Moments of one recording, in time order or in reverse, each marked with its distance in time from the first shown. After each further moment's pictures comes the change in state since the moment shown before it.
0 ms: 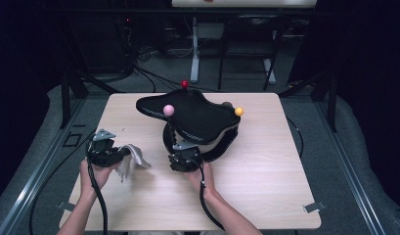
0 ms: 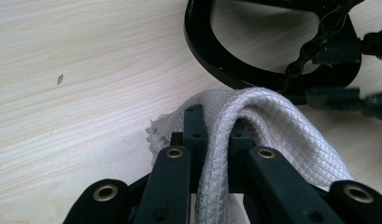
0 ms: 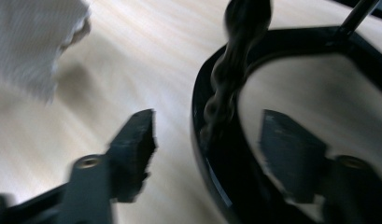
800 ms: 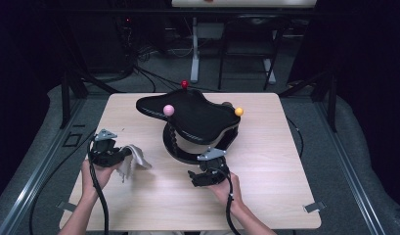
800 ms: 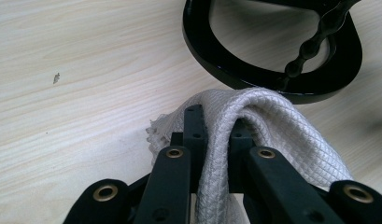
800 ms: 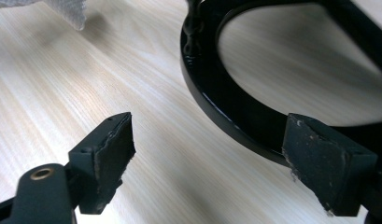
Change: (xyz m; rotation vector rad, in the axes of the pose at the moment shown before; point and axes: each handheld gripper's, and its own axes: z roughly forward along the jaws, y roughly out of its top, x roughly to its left) left arm -0.003 0.001 0.003 0.008 -0.001 0.001; right arm -0.024 -0.041 -0.071 0.087 0.071 0.040
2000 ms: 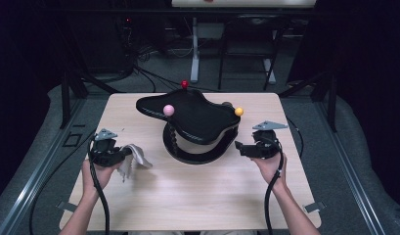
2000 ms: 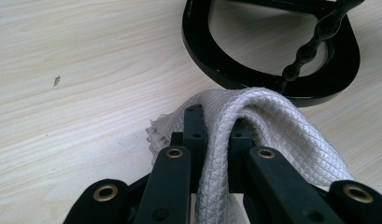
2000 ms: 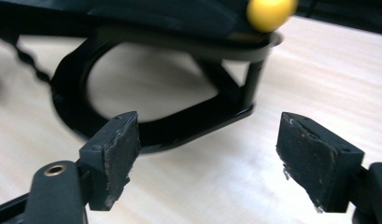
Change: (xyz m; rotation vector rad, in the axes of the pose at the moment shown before) left arm -0.003 0.002 -0.002 -0.009 0.006 -0.005; right arm -0.125 -0.001 -0.088 -0.069 -0.150 0.205
